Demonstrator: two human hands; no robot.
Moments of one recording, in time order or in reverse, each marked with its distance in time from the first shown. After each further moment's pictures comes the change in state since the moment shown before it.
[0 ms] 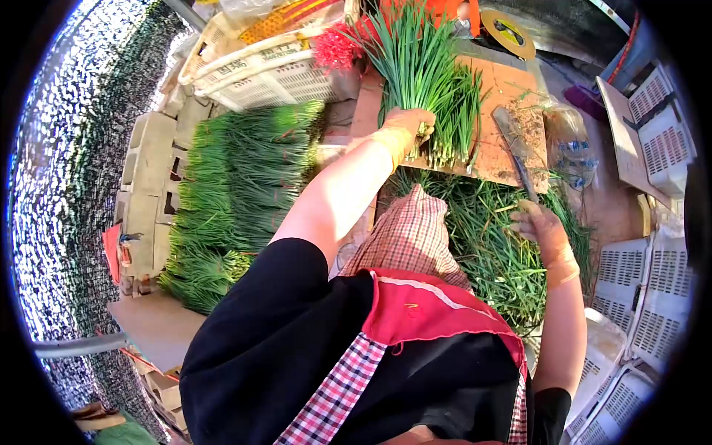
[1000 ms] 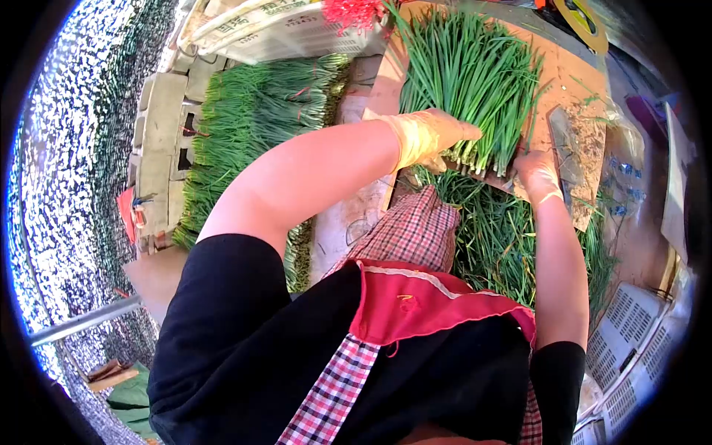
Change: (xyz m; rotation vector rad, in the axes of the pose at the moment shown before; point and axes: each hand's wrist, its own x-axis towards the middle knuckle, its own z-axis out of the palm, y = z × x) left_hand -0.001 0.028 0.011 0.407 -0.079 -0.495; right_hand 0.252 0.015 0.068 -1.150 0.077 0.119
